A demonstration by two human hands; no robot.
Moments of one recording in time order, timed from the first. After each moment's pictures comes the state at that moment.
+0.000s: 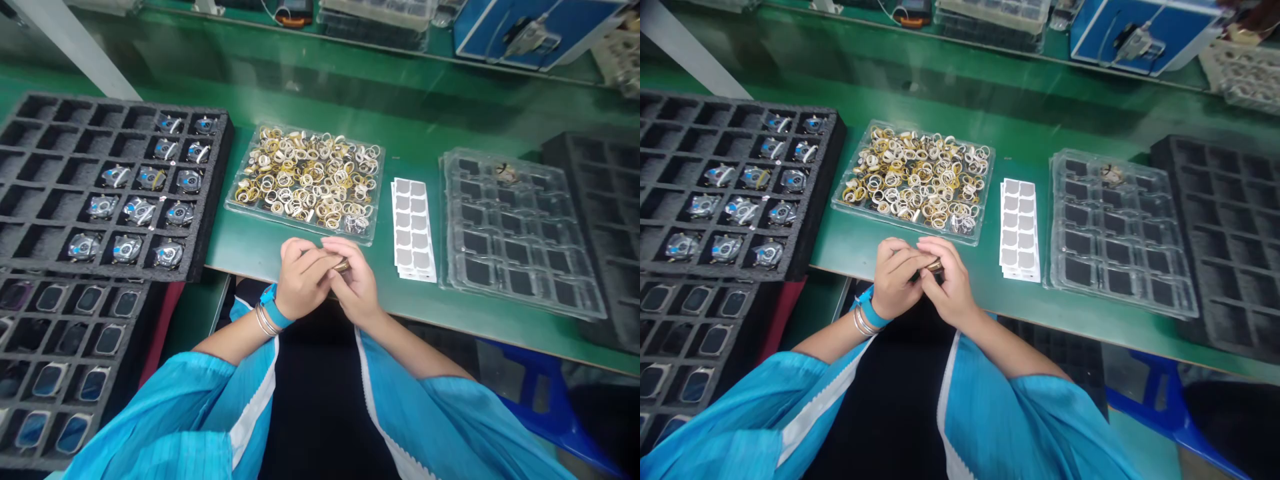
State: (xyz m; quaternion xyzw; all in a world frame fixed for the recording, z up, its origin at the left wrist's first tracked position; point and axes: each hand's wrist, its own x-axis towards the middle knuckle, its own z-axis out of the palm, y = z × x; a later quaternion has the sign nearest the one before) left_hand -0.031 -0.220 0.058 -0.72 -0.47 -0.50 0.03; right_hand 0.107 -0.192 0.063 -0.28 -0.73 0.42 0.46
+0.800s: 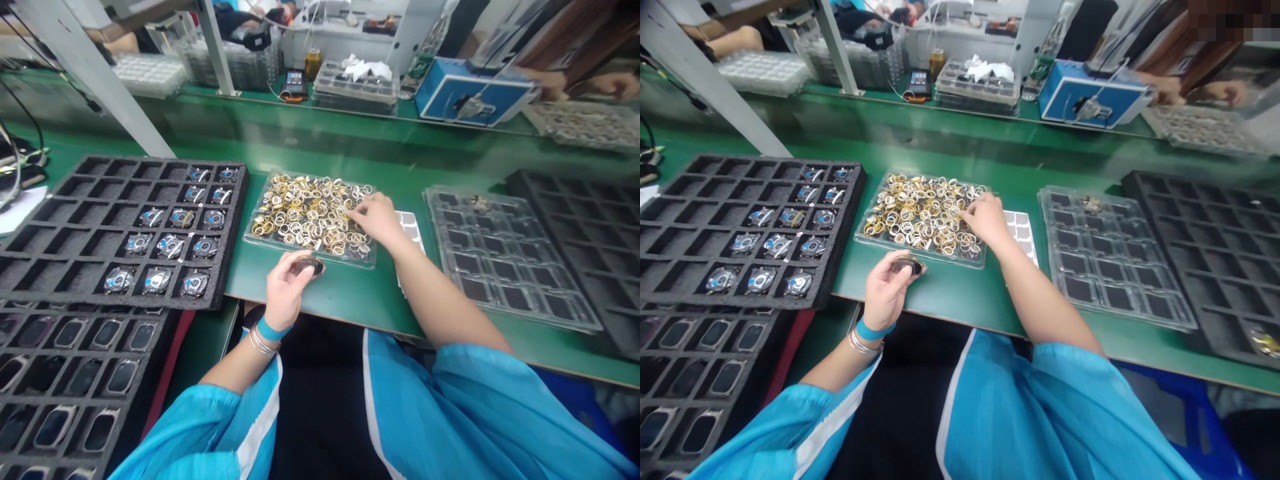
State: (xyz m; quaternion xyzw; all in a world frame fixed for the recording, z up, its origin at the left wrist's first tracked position) left_hand -0.060 -0.215 0.058 -0.36 -0.37 -0.73 -0.45; right_hand 0.099 -0.010 0.089 -0.53 -0.79 0.16 0.25
